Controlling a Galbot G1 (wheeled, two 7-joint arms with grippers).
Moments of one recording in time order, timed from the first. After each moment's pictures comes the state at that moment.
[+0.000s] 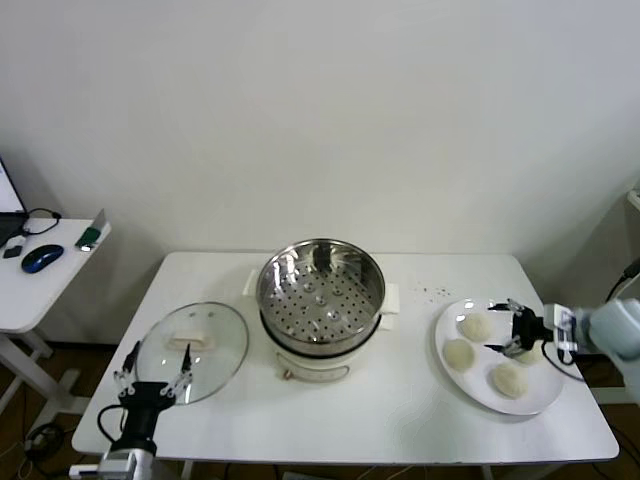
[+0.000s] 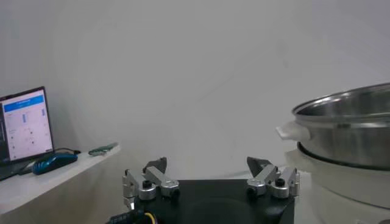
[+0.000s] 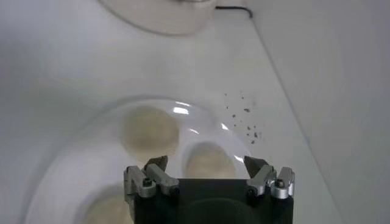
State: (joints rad) left arm 1.67 -1.45 -0.72 -1.99 0.03 -0.14 -0.01; right arm -0.42 0.54 -0.19 1.23 -0.11 0.00 -1.06
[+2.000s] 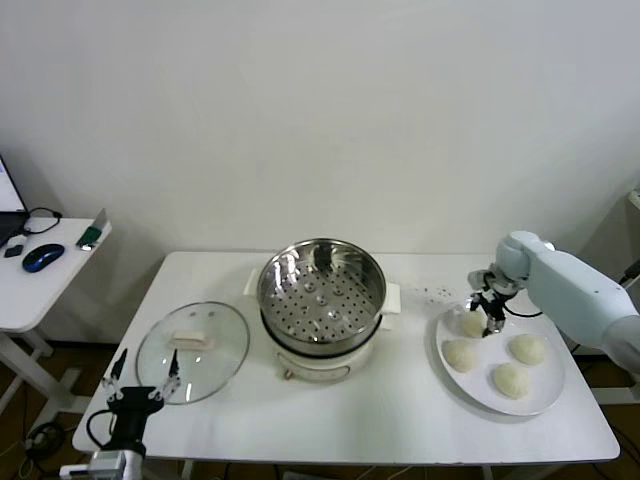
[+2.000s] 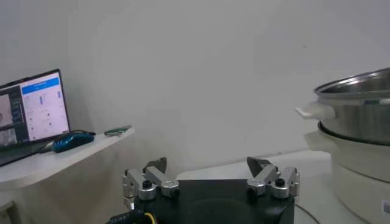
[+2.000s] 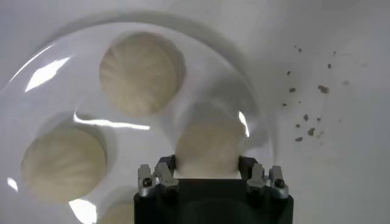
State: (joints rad) left arm 1.66 -1.43 -0.75 -1.96 -0.01 -0.13 -0.02; right arm 0.15 0.88 -0.93 0.78 -0.17 0.11 -1.19
